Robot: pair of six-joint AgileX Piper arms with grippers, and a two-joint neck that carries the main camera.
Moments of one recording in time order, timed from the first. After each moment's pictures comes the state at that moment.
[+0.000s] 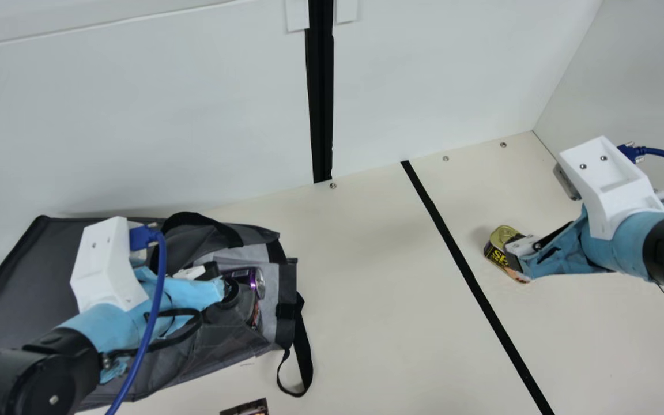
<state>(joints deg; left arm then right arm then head) -33.9 88.2 -73.7 -12.6 31.2 -18.4 -21.3 66.6 -74.1 0.0 61.4 -26.5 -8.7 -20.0</state>
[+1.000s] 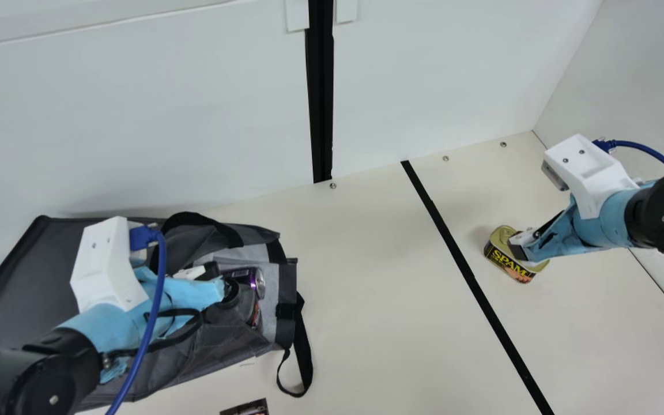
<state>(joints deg) -33.9 88.2 -73.7 -12.6 31.2 -18.4 -28.3 78.7 -74.7 5.1 56.2 -40.5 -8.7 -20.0</state>
